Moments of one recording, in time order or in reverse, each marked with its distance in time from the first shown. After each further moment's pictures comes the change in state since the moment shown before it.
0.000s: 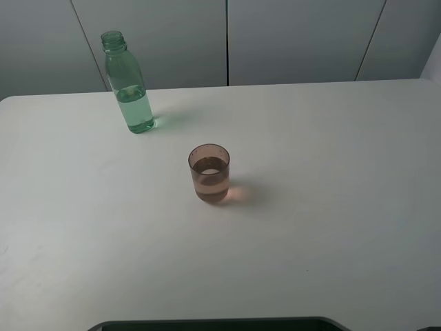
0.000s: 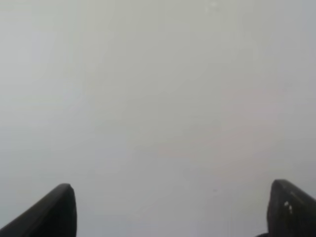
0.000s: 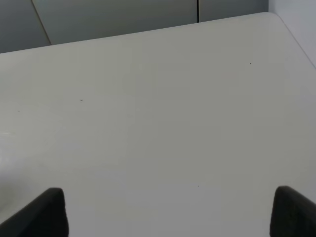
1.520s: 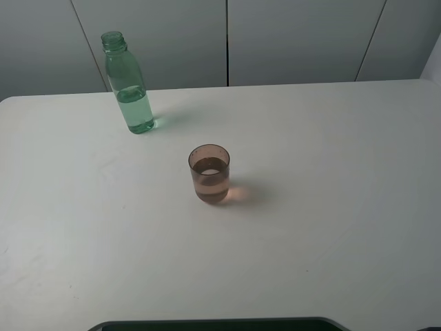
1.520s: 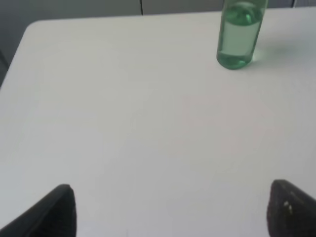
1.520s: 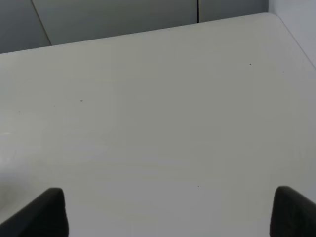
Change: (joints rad) left arm 0.000 -0.841 0.289 0.024 -0.135 0.090; right arm 0.000 0.000 0.000 0.000 0.000 0.000
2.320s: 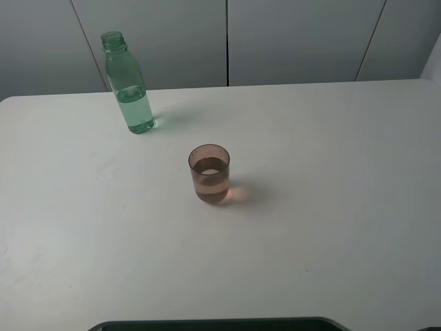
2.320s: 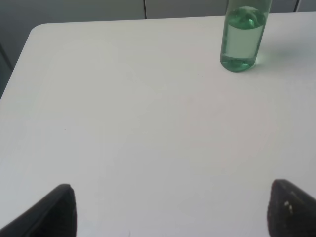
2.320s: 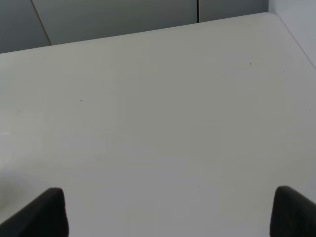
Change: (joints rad) left arm 0.000 -0.008 0.002 0.006 0.000 -0.007; right arm 0.000 0.000 0.000 0.000 0.000 0.000
